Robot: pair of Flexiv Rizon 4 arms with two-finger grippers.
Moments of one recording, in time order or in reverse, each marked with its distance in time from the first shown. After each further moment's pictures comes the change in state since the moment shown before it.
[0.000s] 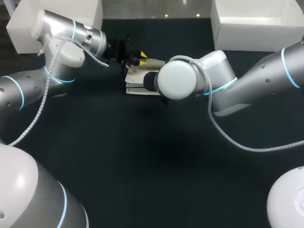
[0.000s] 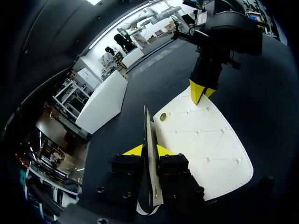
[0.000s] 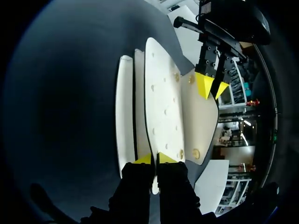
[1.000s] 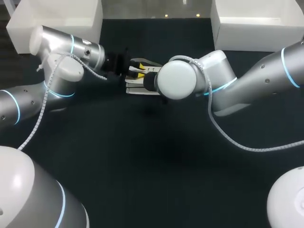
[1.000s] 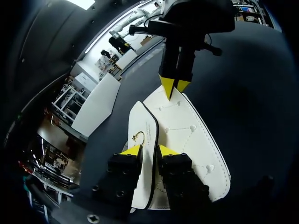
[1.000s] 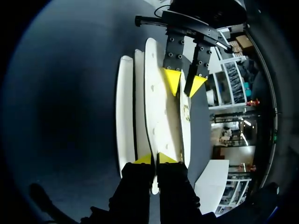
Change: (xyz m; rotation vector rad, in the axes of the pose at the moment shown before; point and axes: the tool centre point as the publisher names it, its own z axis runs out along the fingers) left arm 0.045 0.004 0.004 0.004 -0.008 0.062; right arm 0.000 0.000 0.000 0.001 0.000 0.000
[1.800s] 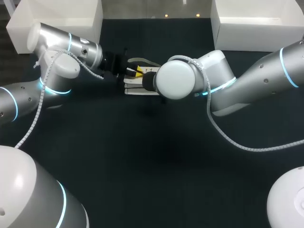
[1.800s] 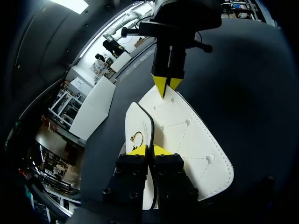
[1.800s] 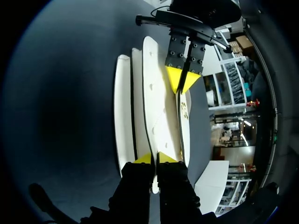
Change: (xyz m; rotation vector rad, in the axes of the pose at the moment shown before) left arm 0.005 0.006 -0.005 0.017 0.039 0.049; right arm 0.000 0.004 0.001 -0.001 0.000 0.000
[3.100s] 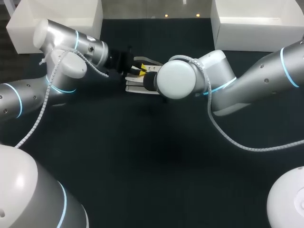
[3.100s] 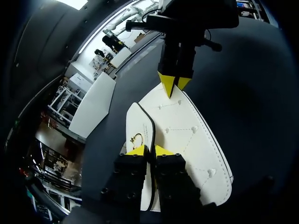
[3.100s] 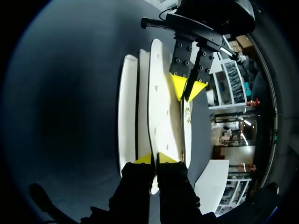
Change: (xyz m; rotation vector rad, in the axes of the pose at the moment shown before) left arm -0.011 -0.004 0.012 -0.051 0.004 -0.008; right arm -0.001 -0.003 0.001 0.003 0.001 0.000
